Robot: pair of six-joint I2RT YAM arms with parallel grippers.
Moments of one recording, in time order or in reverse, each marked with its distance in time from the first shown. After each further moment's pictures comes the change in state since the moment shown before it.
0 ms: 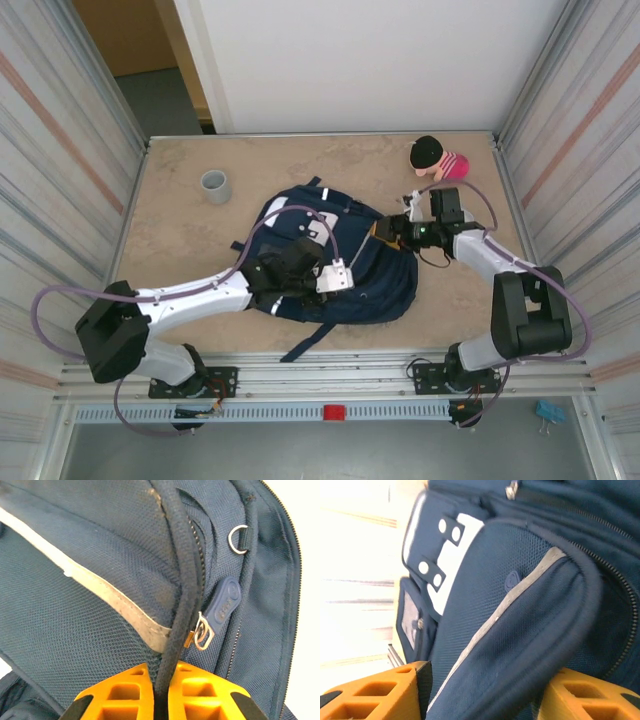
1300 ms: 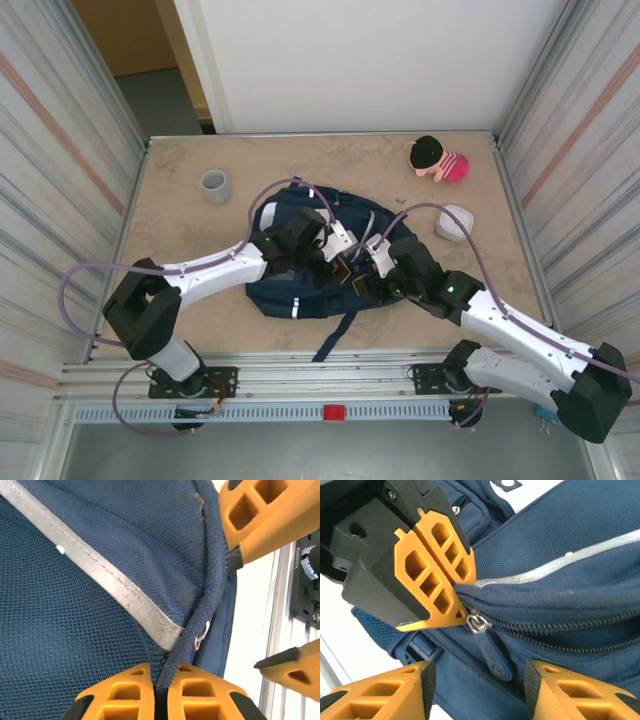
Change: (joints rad) left arm 0.148 0.175 0.178 -0.026 0.357 -0.367; right arm 0.627 -0.514 -0.190 -0.203 0.739 -0.385
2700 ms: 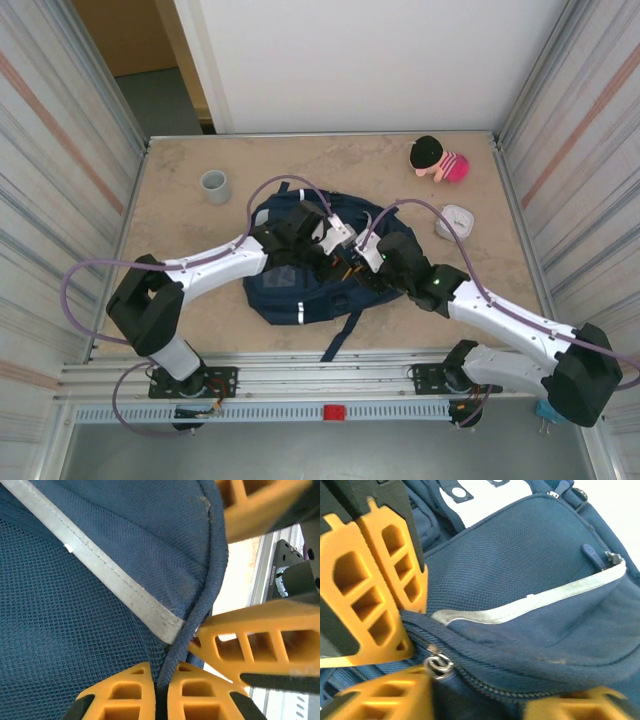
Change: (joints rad) left arm 0.034 0.026 0.048 -0.045 0.090 -0.105; right arm 0.020 0.110 0.029 0.074 0.171 -0.219
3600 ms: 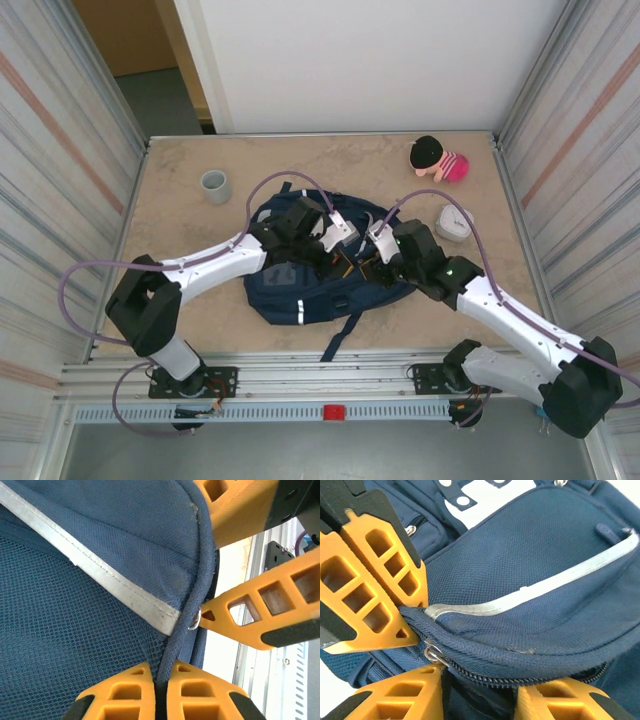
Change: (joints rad) left arm 0.010 -0.004 0.025 -0.011 0.020 0.045; right arm -0.126 -0.045 0.054 -0.111 -0.200 0.098
